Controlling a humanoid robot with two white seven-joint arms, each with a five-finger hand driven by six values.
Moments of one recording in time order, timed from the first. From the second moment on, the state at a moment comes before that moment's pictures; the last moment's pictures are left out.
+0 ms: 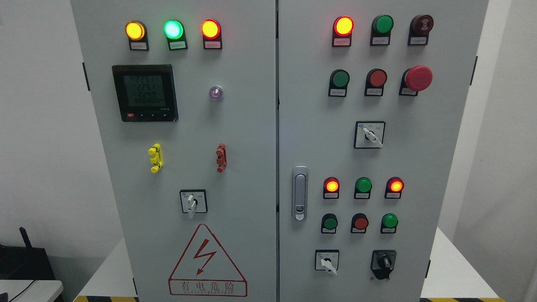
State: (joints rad) left arm 0.15 0.00 0.21 -0.12 -0.08 -0.14 -0.18; right arm 0.09 0.12 0.00 -0.13 0.00 0.00 0.00
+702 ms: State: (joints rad) left arm 0.15 0.00 0.21 -0.12 -0.08 -0.14 -0.17; right arm 0.09 0.12 0.00 -0.13 0.00 0.00 0.00
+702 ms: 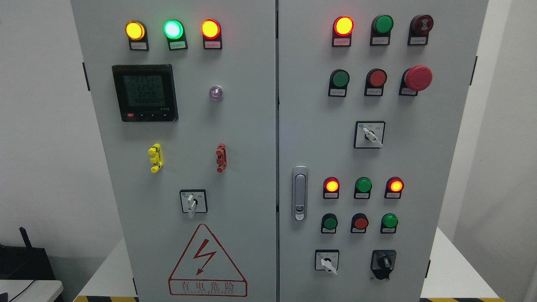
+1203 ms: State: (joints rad) left arm 0.17 0.00 0.28 -0.19 -0.08 -0.15 -0.11; right arm 0.09 0.12 0.00 -0.13 0.00 0.00 0.00
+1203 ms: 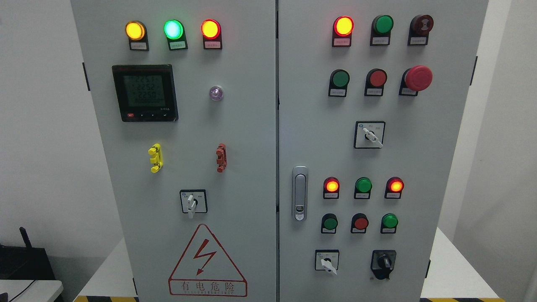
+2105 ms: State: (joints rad) left arm 0.25 0.00 0.61 -0.73 -0.08 -0.20 -0.10; right arm 0.09 0.12 0.00 -0.13 0.00 0.00 0.00
